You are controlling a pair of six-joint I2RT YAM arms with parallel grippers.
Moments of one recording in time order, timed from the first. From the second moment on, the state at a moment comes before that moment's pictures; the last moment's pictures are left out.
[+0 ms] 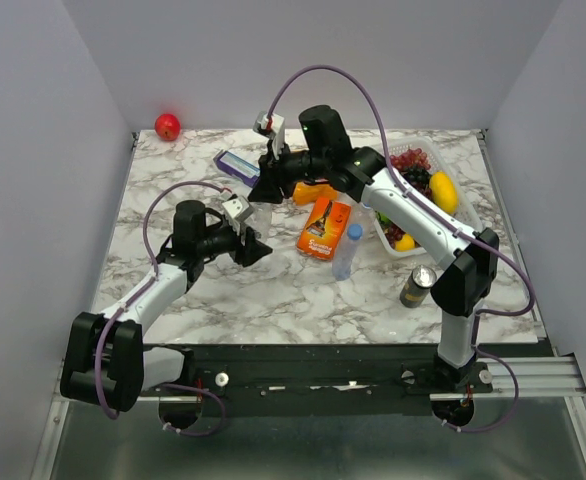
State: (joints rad) left arm -0.22 1.22 0.60 0.19 0.81 0.12; right arm 0.76 1.91 1.96 -0.49 -0.65 -0.05
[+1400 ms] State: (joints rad) left arm 0.21 0.62 0.88 -0.23 0.33 -0.22; right arm 0.96 2.56 2.41 -0.52 -0.15 -0.04
